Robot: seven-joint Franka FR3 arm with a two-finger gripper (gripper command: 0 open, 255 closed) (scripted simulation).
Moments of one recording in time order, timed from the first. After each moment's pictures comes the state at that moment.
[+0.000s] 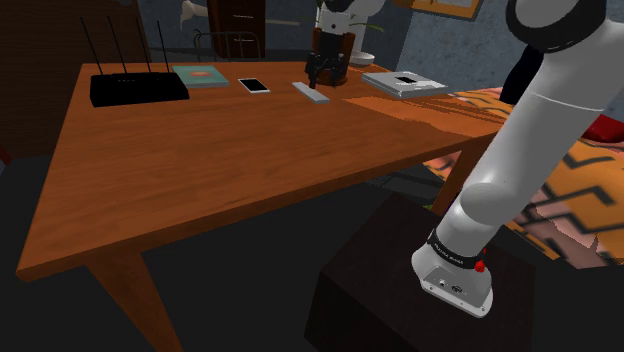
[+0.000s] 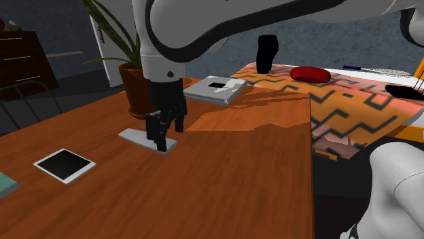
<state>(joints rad) -0.08 0.00 -0.07 -1.83 0.05 1.83 0.02</state>
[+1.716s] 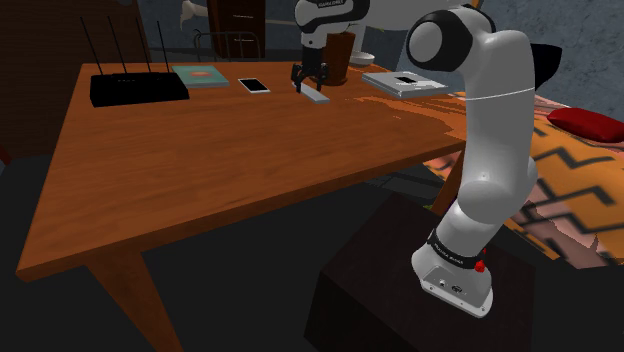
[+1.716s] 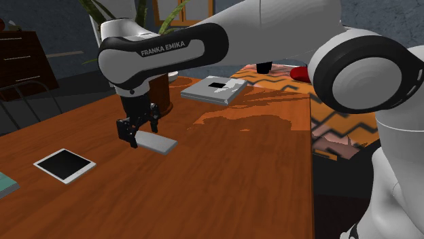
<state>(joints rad) -0.14 0.50 -0.12 -1.30 0.05 1.79 0.08</state>
